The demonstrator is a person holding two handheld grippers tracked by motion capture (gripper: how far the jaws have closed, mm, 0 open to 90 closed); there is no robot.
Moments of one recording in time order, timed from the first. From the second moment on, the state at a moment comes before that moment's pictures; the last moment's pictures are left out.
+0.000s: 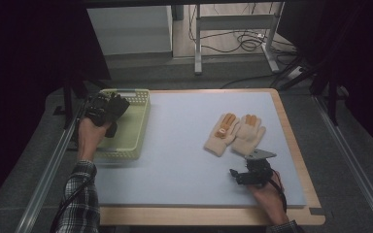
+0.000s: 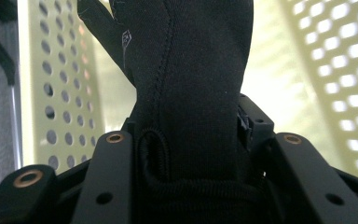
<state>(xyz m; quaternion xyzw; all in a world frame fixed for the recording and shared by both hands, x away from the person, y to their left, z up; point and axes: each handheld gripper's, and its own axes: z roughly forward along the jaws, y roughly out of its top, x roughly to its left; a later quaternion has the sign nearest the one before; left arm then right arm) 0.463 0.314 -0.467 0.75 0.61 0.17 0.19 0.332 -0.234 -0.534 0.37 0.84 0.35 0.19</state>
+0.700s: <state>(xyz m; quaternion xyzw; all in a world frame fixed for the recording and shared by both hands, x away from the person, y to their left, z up) 0.494 0.316 -0.510 0.75 0.63 0.17 0.07 0.332 -0.234 -0.534 0.37 0.84 0.35 0.19</state>
